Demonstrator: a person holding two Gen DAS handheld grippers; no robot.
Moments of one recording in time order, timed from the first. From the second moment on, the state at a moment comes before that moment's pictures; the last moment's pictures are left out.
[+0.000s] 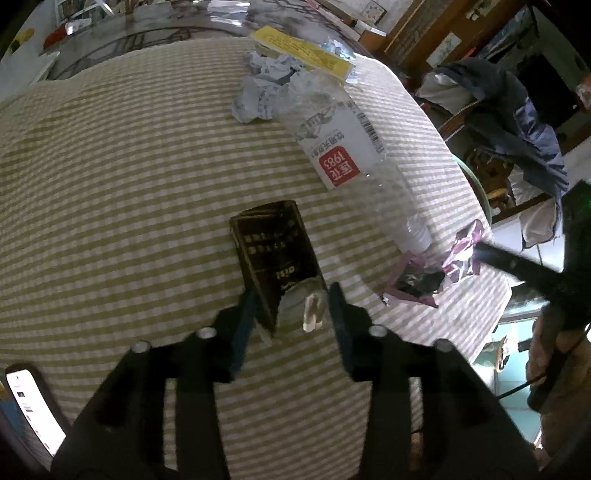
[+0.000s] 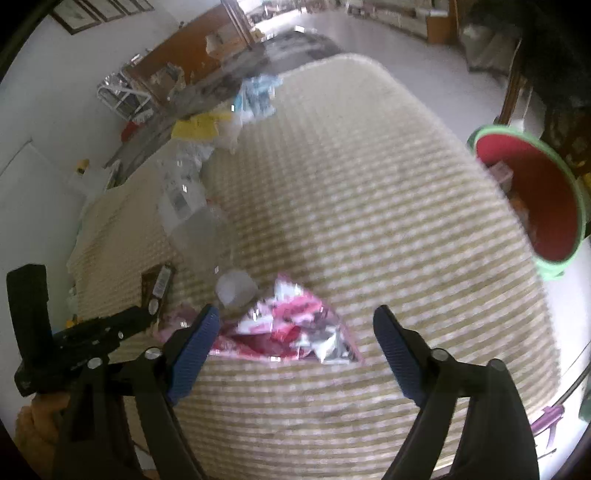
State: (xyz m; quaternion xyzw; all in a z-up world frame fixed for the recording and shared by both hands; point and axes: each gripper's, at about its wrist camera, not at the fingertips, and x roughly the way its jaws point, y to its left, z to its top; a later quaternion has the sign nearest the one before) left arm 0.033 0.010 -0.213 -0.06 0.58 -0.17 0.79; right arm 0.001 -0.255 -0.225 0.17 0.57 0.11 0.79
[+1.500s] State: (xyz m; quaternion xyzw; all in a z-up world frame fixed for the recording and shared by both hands) left arm 0.003 0.036 -0.154 -0.10 0.48 -0.08 0.87; right arm 0.096 -0.122 -0.229 -0.07 0.55 0.18 0.81
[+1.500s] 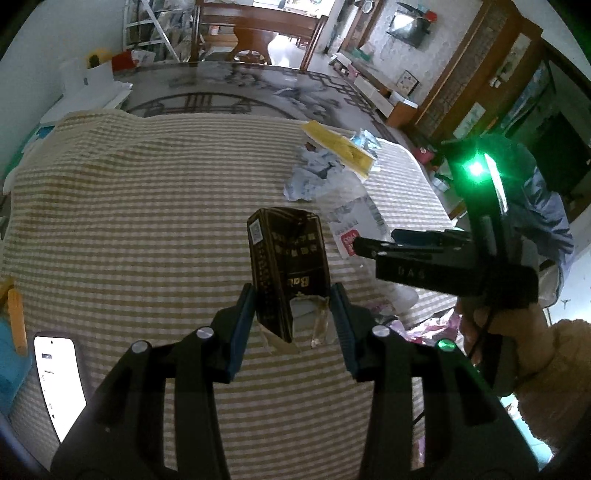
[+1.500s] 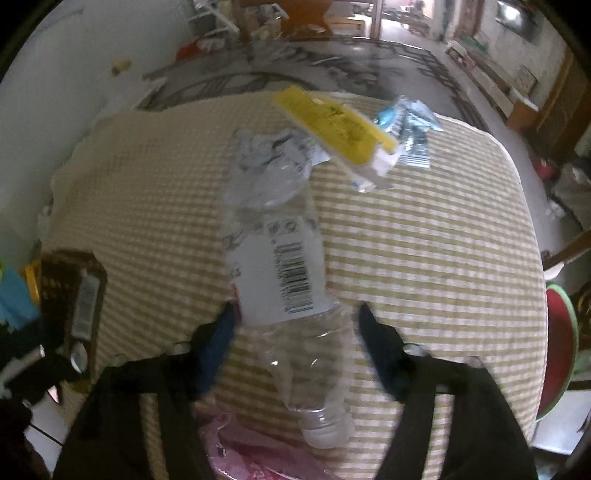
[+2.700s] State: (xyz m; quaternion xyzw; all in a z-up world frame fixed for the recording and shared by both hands) left arm 0.039 -0.016 -0.105 -0.11 0.43 -0.14 0.89; right arm 0.033 -0.228 -0.114 0.12 0.43 0.16 0.88
